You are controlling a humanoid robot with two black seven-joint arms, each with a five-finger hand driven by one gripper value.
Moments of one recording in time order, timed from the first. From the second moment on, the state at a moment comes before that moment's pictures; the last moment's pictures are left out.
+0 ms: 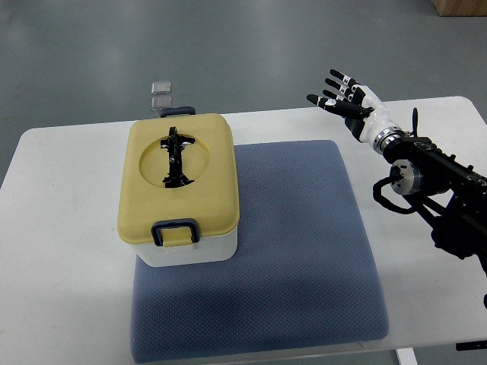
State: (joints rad) left arm -0.03 0.00 -0.04 -0.16 0.02 0.03 0.05; right arm 0.72 -0.24 0.80 0.90 -0.40 -0.12 0.15
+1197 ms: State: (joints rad) left arm -0.03 0.00 -0.04 -0.16 0.02 0.03 0.05; right arm 0.93 -0.40 0.54 0.91 -0.61 0.04 0.24
